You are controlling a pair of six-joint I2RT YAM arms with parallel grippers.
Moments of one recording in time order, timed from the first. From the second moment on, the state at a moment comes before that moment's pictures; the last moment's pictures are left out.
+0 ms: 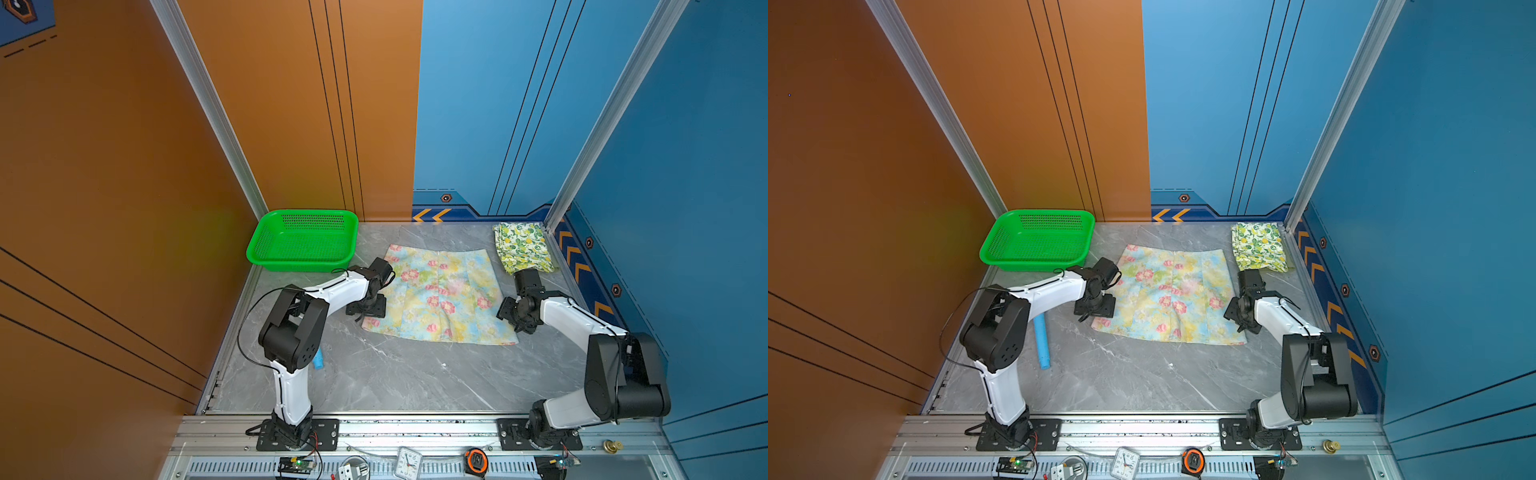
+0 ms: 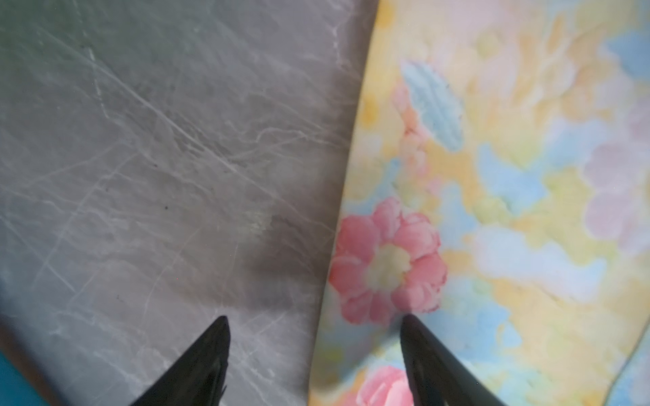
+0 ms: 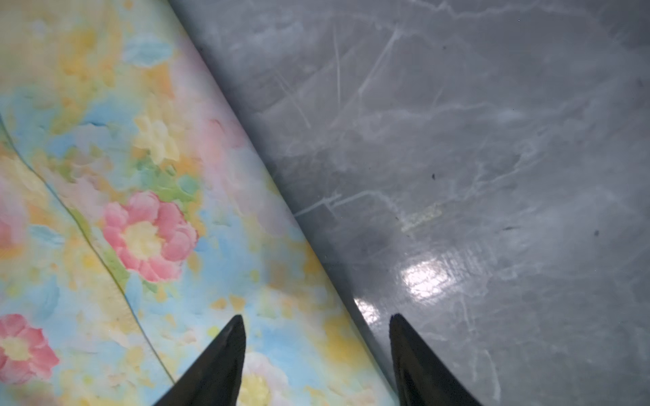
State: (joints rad) left arm -0.49 1.89 1.25 -0.77 -0.17 -0.47; right arm 0.04 1.48 0.80 -0.56 0.06 0.56
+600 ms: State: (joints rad) left arm -0.42 1.75 1.04 -0.60 -0.04 -0.57; right arm 0.04 1.42 0.75 -0.56 0.02 0.56
